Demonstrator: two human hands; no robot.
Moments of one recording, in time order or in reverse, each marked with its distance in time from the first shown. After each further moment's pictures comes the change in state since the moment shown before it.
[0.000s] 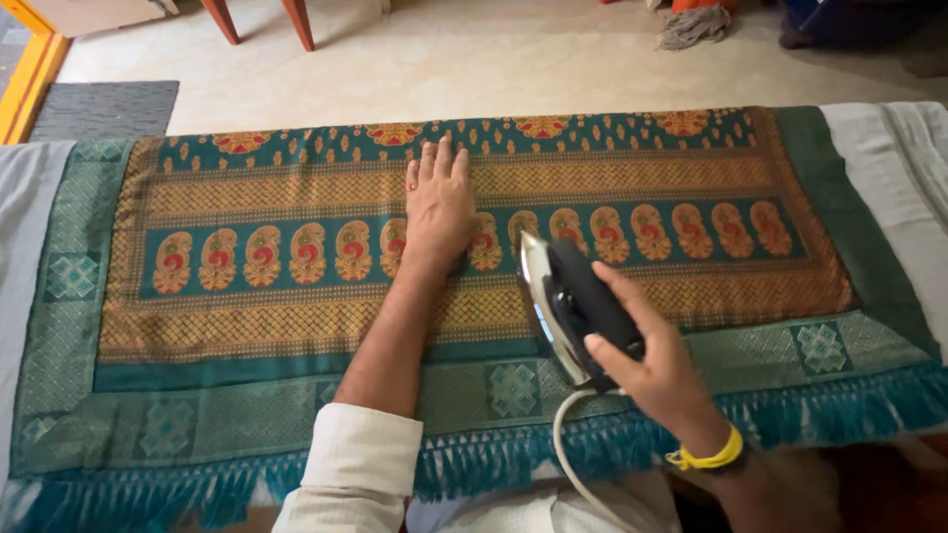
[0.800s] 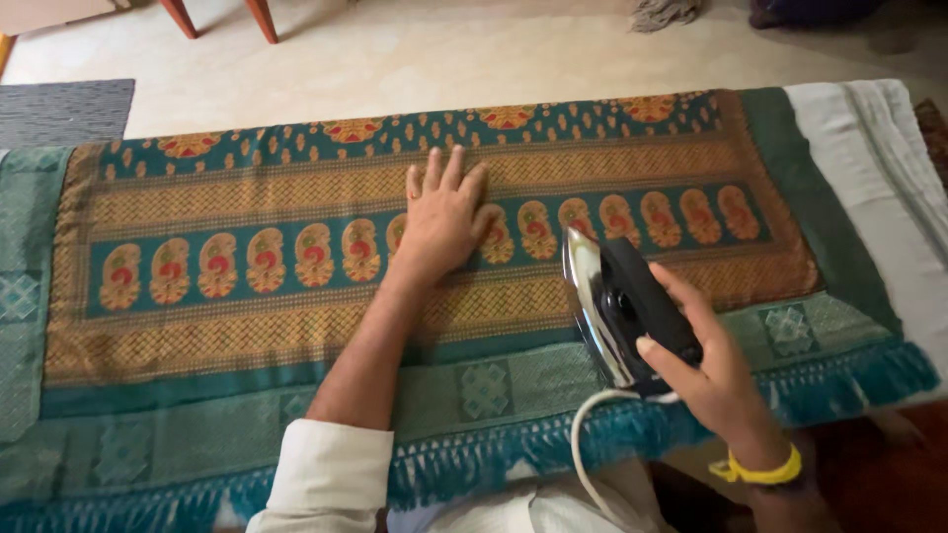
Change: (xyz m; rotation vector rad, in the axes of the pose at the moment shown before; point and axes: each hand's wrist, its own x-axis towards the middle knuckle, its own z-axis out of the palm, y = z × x) left_hand -0.017 0.036 0.001 0.007 -0.146 0.180; right_hand -0.035 0.026 -0.059 0.002 0.077 0.193
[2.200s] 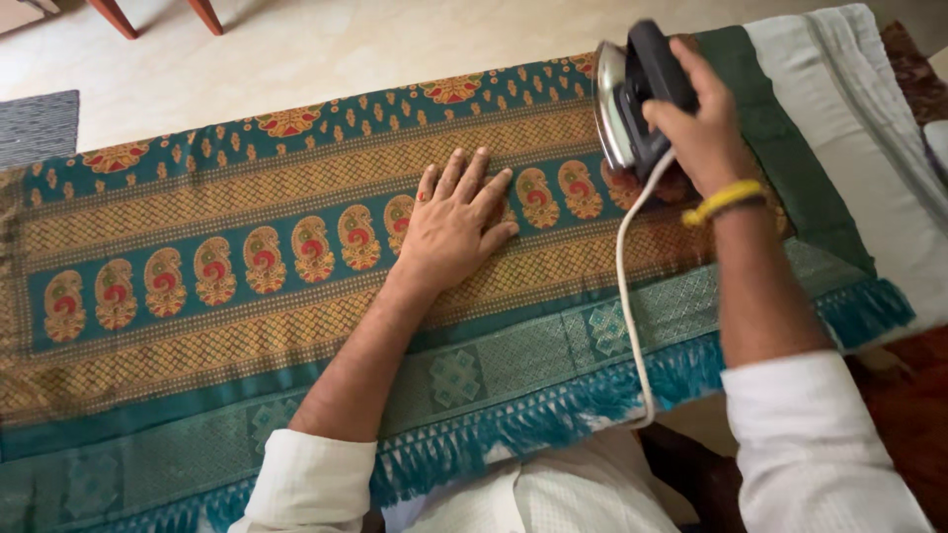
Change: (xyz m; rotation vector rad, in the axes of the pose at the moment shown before) left_hand -0.013 0.052 0.011 -0.016 -0.068 0.260; right_hand 0.174 0.100 -0.072 0.042 0.252 -0.055
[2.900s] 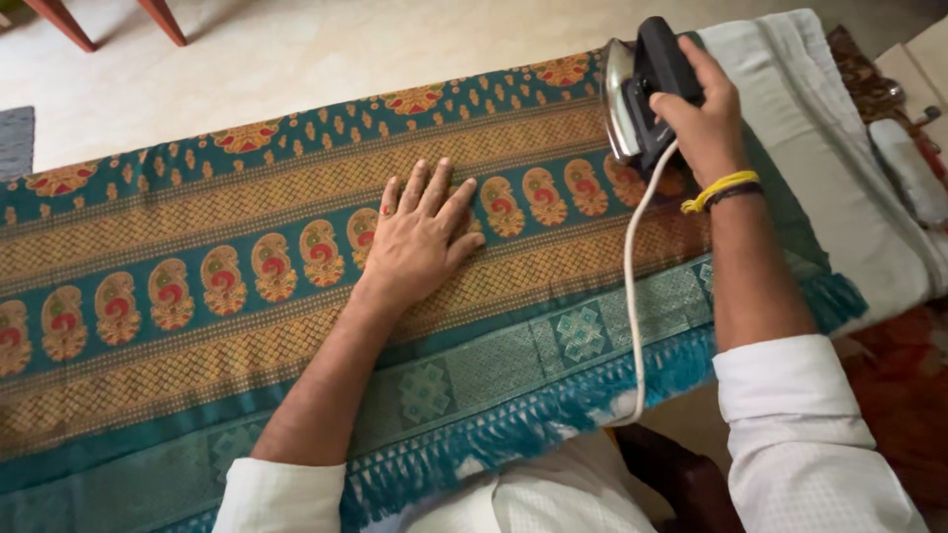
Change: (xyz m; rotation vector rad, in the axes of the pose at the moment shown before) left_hand 0.000 0.004 -0.003 0.022 -0.021 -0.001; right_hand 0.006 0.027 -0.045 -0.023 0.108 -0.019
